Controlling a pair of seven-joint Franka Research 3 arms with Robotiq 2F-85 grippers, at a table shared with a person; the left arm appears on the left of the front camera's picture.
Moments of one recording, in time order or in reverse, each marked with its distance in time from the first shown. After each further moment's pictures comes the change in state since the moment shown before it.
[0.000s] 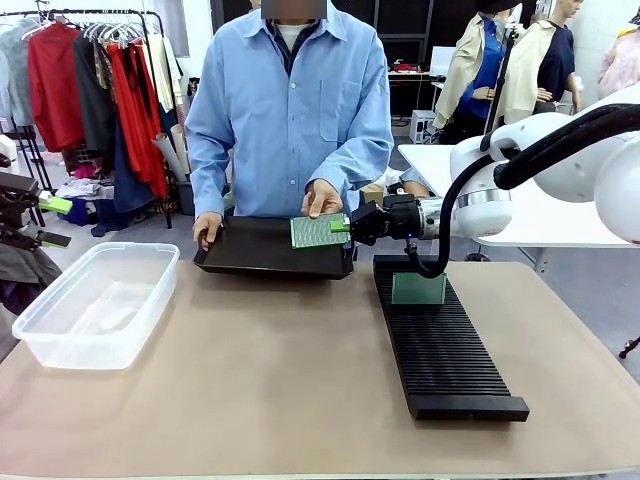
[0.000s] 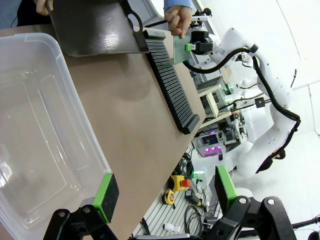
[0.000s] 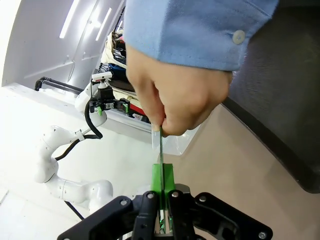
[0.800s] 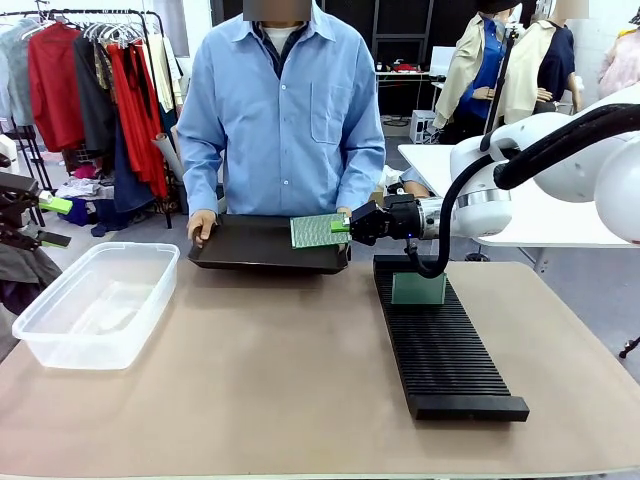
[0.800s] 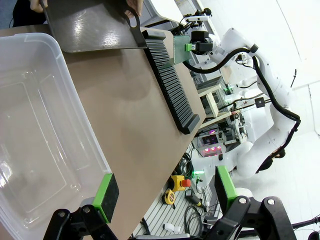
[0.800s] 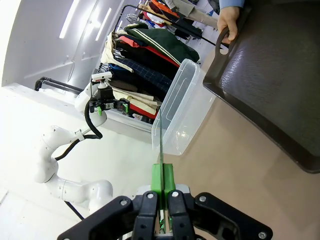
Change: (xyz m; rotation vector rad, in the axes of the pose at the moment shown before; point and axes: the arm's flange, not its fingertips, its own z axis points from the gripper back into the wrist) left arm 0.000 0.000 0.000 0.000 0.000 0.000; right arm 0.000 0.000 0.000 0.000 0.000 0.000
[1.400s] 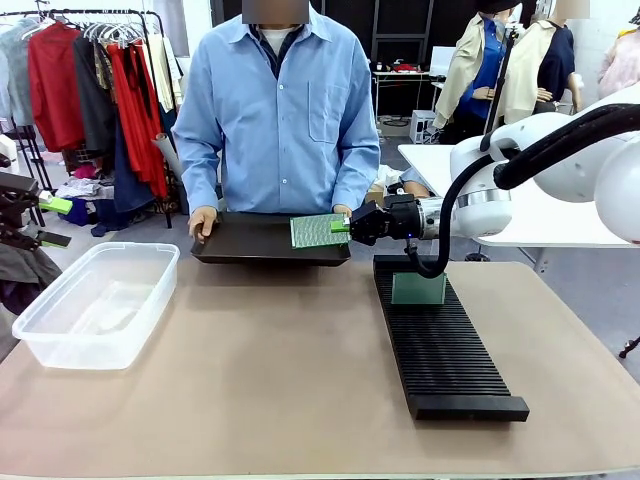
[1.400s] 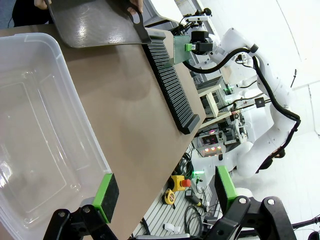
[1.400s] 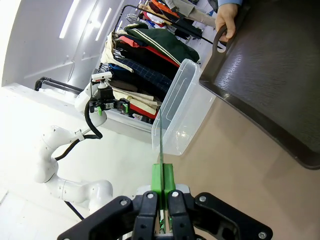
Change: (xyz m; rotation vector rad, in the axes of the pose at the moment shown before) left arm 0.000 0.000 0.000 0.000 0.000 0.000; right arm 0.000 0.000 0.000 0.000 0.000 0.000
